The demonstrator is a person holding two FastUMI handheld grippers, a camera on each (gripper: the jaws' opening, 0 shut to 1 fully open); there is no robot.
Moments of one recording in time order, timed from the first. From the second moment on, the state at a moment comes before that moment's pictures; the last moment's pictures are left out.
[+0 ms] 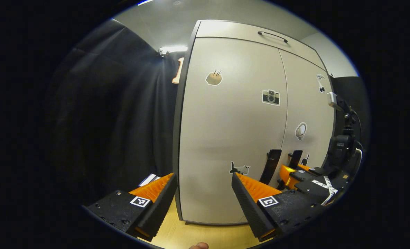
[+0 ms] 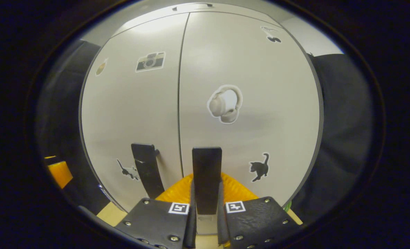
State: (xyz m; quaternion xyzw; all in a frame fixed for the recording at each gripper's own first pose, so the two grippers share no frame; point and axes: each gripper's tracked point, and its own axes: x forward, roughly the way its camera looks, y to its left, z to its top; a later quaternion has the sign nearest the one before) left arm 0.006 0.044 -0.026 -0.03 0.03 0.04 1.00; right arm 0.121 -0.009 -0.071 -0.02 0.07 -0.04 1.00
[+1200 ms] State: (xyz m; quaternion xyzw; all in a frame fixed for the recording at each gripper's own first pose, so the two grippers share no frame) left arm -0.031 0.016 -0.031 -0.05 0.04 0.00 1.00; right arm 0.078 -0.025 -0.060 0.00 0.06 -0.06 1.00
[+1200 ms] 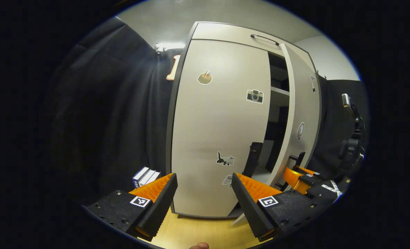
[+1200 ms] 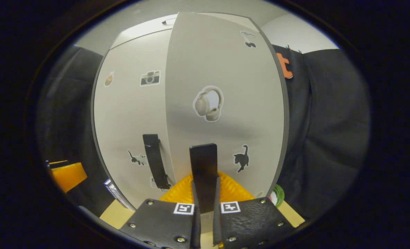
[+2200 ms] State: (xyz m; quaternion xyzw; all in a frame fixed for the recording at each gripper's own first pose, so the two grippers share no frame) left arm -0.026 -0.017 -0.047 -0.05 0.07 -0.03 1.00; right arm 0.068 -0.030 -0.058 0.00 0.06 -0.04 1.00
